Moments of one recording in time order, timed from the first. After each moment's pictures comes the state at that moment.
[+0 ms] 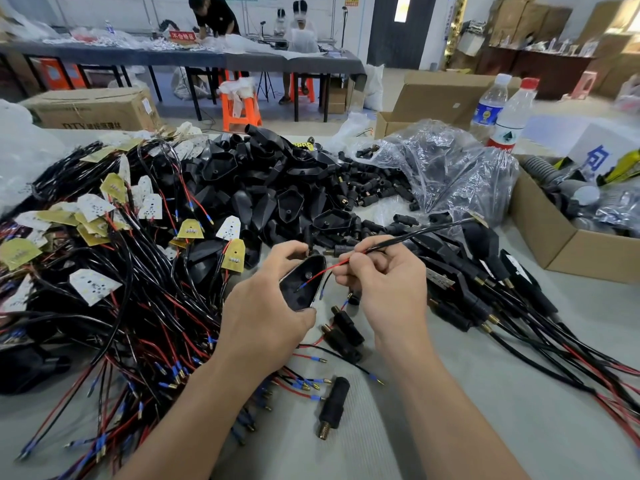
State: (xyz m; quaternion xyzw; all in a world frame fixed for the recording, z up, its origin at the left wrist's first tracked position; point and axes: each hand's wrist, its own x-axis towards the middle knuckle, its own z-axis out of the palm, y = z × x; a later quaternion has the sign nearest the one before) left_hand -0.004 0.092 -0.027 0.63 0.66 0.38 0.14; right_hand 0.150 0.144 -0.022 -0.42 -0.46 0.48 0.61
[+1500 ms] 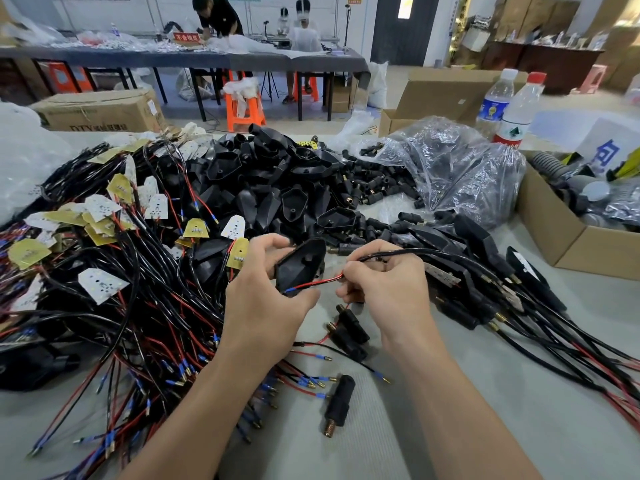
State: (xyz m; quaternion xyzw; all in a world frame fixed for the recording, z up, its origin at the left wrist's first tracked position) left_hand -0.006 0.097 -0.028 0.57 0.61 0.52 0.18; right_hand 0.151 0.137 -0.012 -0.47 -0.49 0.49 0.54
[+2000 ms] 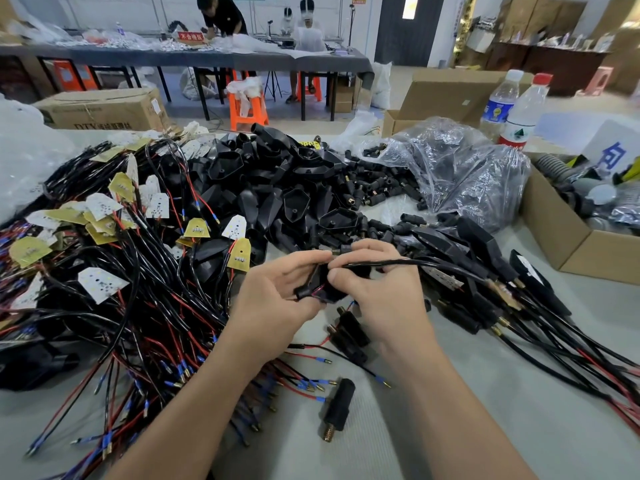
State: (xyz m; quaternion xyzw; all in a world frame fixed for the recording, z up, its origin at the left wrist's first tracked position) left_hand -0.010 0.100 -0.024 0.59 0.50 0.51 0.38; right_hand 0.148 0.139 -0.020 -0.47 -0.56 0.44 0.53
